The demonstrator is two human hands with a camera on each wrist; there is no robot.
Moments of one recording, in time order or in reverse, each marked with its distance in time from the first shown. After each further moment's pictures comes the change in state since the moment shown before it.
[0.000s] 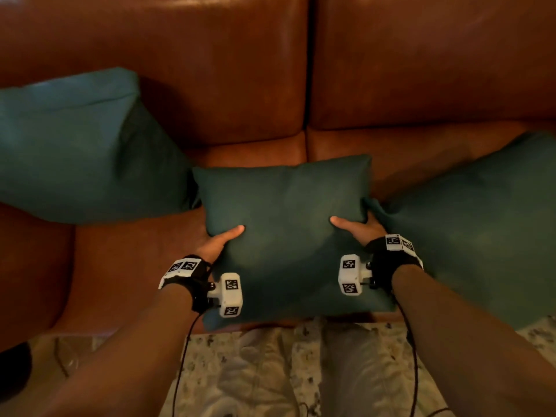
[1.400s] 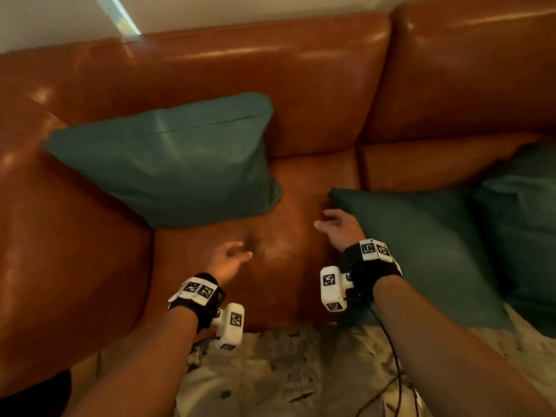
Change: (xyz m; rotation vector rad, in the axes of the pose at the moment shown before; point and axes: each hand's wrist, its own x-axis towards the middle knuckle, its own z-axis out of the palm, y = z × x) left_hand -0.024 0.002 -0.212 0.398 -0.035 0.163; right_hand -0.145 -0.057 0.225 -0.098 0.015 -0.195
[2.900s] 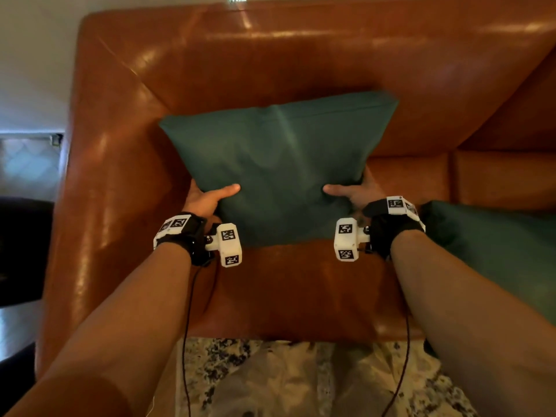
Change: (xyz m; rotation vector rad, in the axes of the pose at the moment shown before) left_hand 0.096 0.027 -0.239 -0.696 0.157 0.093; right_hand 0.035 -0.145 0.172 0.224 -0.105 -0.015
